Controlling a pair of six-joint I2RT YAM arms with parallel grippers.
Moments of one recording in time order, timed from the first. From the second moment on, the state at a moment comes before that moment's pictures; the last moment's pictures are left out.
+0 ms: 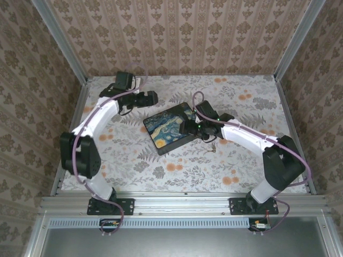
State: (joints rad) left arm -0.31 1.75 1.48 -0.62 0.32 -0.31; right arm 0.58 1.57 1.08 -0.48 -0.19 0.75
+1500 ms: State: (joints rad) left arm -0.32 1.84 1.45 -0.44 0.26 -0.29; right arm 0.47 1.50 1.01 -0.45 -0.27 0.74
